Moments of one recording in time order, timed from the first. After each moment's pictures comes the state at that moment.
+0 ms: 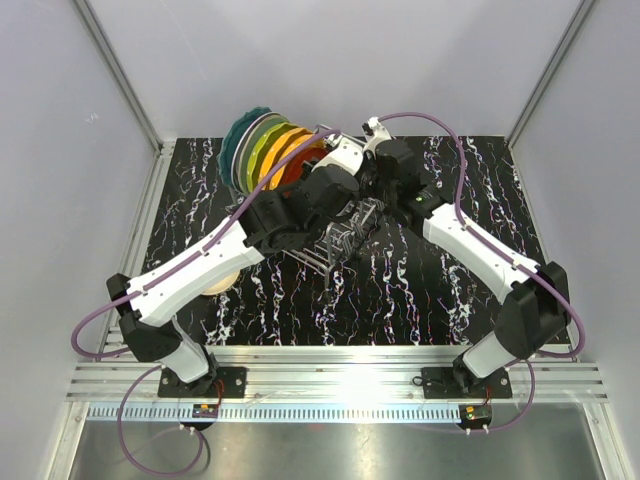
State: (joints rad) left arm -1.05 1.58 1.85 -0.95 -0.84 -0.07; right arm 0.59 1.56 1.36 -0.12 -0.20 0.63
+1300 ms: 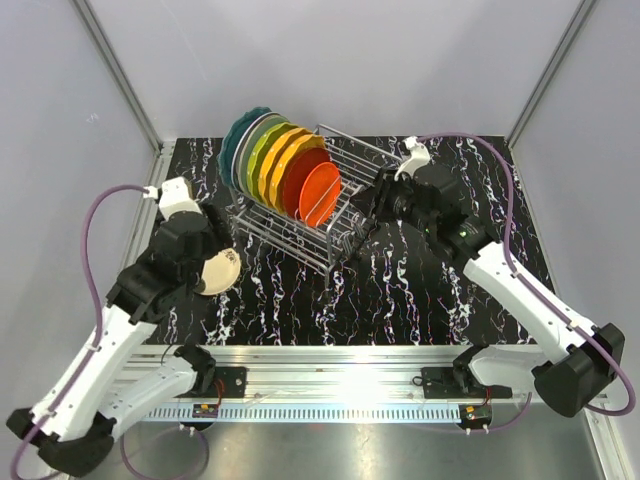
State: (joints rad) left arm -0.62 0.81 1.11 -0.77 -0.63 -0.51; right arm 0.58 1.21 1.16 -0.23 -0.10 0.56
